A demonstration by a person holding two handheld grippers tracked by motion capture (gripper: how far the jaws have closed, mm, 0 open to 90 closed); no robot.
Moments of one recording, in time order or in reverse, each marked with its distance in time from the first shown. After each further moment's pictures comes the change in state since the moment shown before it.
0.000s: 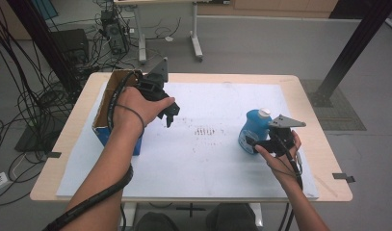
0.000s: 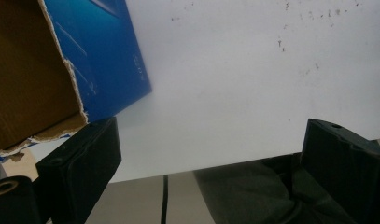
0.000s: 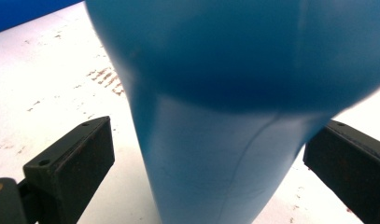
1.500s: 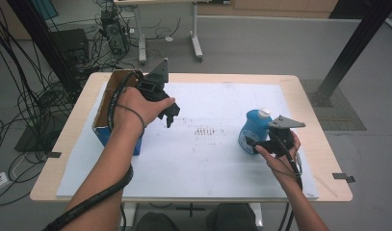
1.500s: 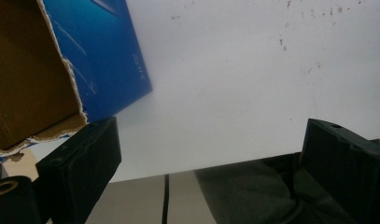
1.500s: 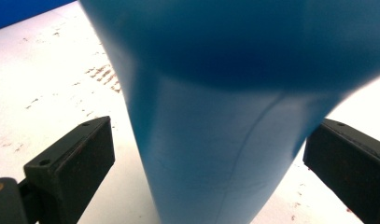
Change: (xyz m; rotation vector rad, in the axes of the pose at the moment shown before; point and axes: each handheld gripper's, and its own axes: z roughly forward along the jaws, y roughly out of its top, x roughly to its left) left arm 0.000 0.000 0.002 0.002 0.003 0.000; right arm -0.001 -0.003 0.002 0.006 0.000 0.004
